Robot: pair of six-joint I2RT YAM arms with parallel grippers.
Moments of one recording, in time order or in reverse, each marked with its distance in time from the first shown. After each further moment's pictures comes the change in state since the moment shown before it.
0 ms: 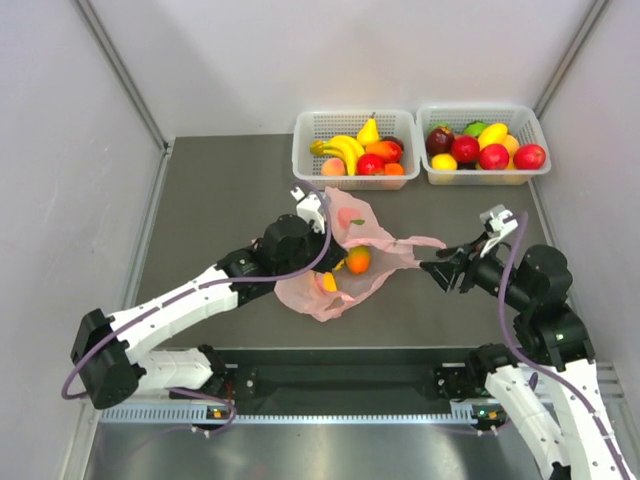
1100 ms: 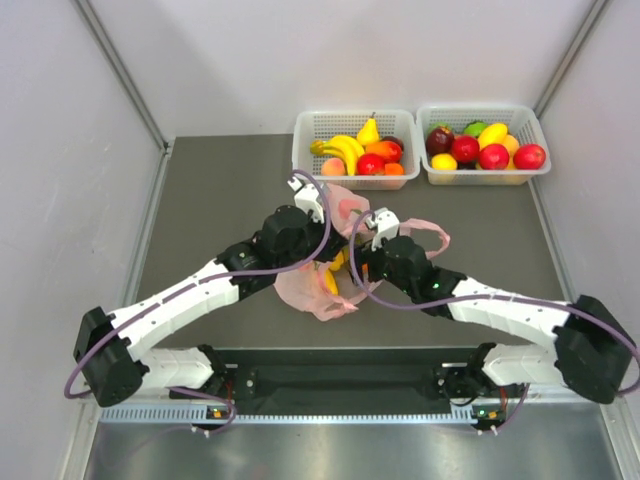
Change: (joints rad) left arm 0.024 0.029 0.060 0.013 -0.023 0.012; right arm 0.654 0.717 -0.163 0.673 0.703 0.038
